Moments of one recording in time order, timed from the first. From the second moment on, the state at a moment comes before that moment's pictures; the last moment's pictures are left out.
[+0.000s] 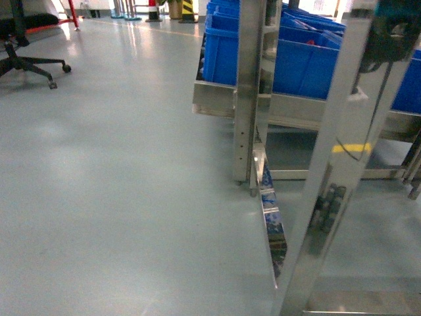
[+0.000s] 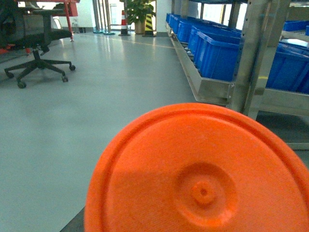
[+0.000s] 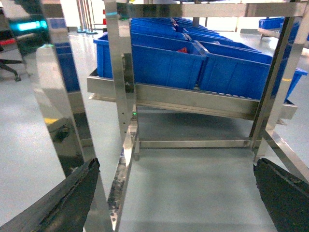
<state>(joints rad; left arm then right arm) 0.00 0.01 0.01 -0.01 0.00 0.00 0.00 0.00 0.01 -0.01 0.00 0.00</state>
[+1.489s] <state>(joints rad) 0.00 0.01 0.01 -0.01 0.00 0.00 0.00 0.00 0.01 0.00 0.00 0.00</state>
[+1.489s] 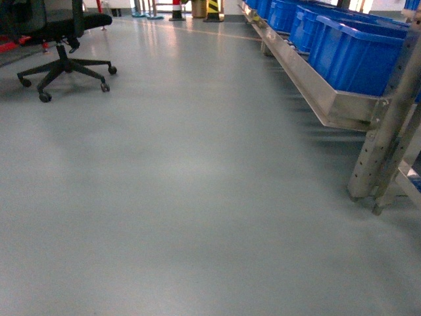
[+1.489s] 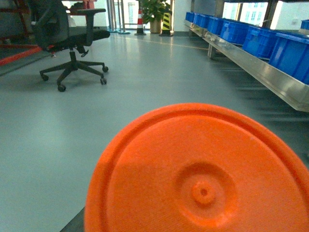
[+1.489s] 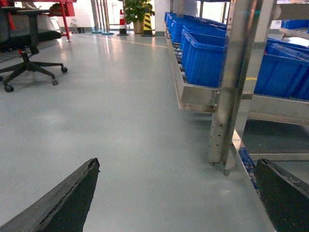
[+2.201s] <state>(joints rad) 0.00 0.01 0.01 -0.01 0.00 0.00 0.00 0.00 0.01 -0.01 0.00 0.00</state>
